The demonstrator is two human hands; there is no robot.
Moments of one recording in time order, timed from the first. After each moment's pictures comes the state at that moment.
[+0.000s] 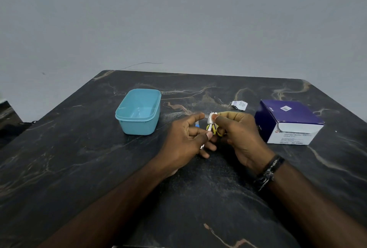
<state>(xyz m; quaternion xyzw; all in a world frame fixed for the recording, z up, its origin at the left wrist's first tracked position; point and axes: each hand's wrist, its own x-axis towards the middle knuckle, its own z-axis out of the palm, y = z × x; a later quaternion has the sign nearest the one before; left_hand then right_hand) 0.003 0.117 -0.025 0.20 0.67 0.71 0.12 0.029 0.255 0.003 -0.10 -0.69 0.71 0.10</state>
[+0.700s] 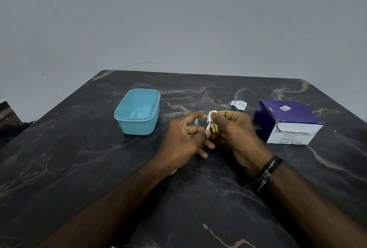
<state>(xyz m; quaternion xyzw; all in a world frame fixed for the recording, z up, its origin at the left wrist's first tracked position) 0.002 0.117 -0.025 0.21 0.65 0.72 0.10 0.029 0.252 0.002 -0.08 -0.70 0.70 0.10</state>
